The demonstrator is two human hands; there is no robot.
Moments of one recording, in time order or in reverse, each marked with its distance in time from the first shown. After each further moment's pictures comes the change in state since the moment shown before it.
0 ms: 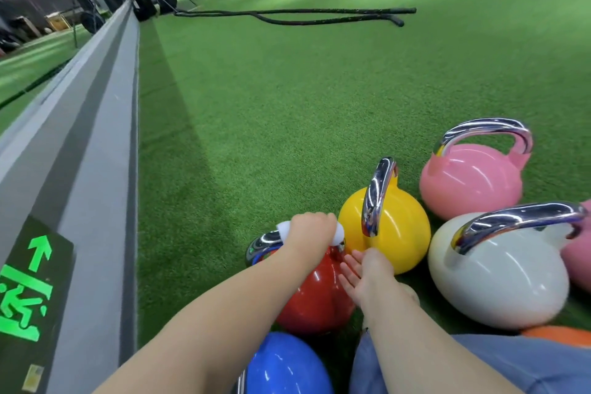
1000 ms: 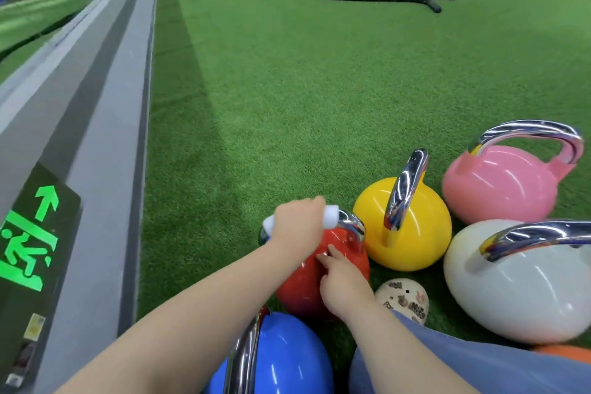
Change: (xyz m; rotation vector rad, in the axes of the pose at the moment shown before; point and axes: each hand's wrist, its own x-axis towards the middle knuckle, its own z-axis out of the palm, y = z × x) left_hand -0.026 -0.036 0.021 -0.239 0.116 -0.244; right_hand 0.024 0.055 0.004 -1.669 -0.322 -0.698
